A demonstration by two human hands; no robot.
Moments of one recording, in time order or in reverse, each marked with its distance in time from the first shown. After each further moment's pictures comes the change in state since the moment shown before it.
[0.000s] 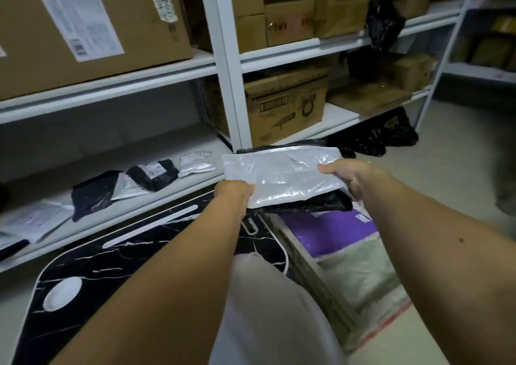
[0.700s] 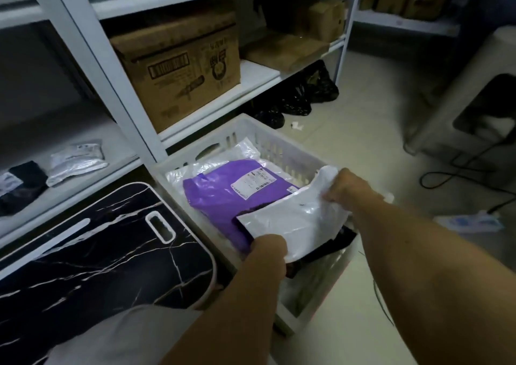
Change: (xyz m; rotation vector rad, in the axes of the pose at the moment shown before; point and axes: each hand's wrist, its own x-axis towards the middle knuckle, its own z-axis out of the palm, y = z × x) left_hand -0.005 -0.086 0.227 0.918 -0.518 -0.035; right_hand 0.057 0.126 -0.129 -0.680 0.487 0.244
